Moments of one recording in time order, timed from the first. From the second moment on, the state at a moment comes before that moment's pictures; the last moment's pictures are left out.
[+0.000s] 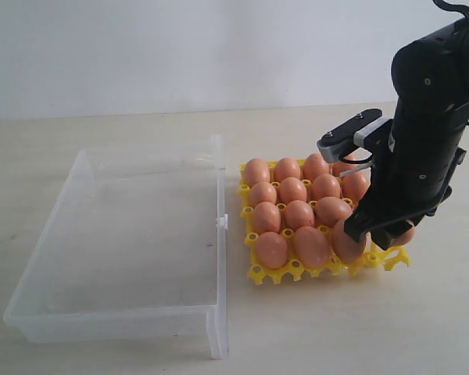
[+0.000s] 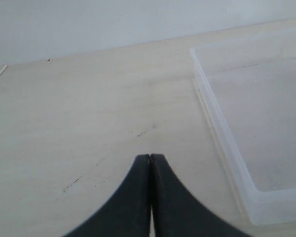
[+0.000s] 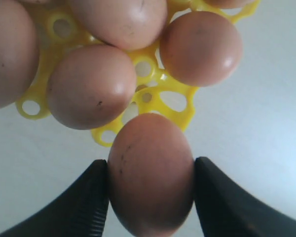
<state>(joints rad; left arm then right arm) -0.03 0.01 0.00 0.09 0.38 0.03 0.40 1.74 -1.12 -0.19 0.98 -0.08</state>
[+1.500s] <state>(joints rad) -0.03 0.01 0.00 0.09 0.38 0.03 0.40 1.78 -1.12 -0.20 0.93 -0.06</state>
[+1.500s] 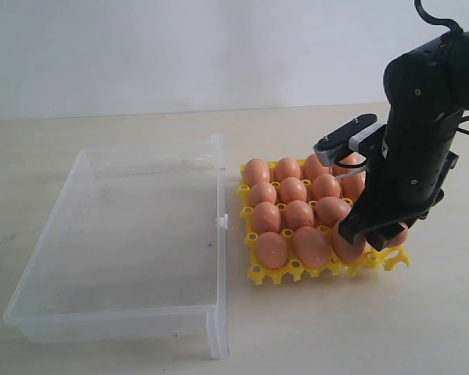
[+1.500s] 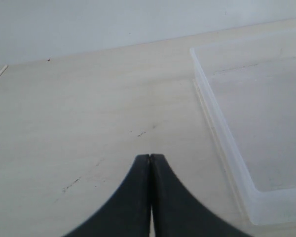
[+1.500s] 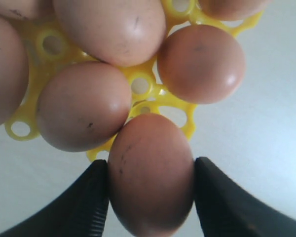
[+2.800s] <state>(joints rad) -0.03 0.01 0.00 0.09 0.38 0.03 0.40 1.78 -1.12 -0.19 0.94 -0.02</state>
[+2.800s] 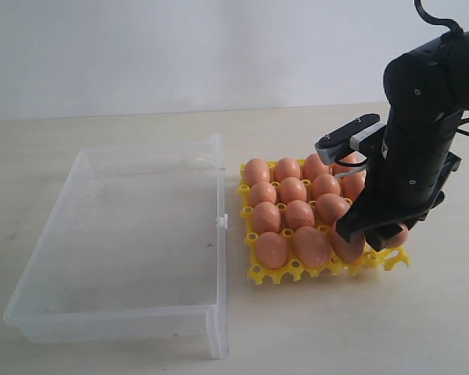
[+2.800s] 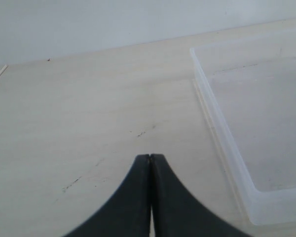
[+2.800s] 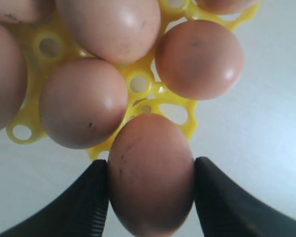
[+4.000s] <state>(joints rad) -0.03 0.01 0.00 0.09 0.38 0.03 0.40 1.70 -1.12 -0.18 0.94 0.03</state>
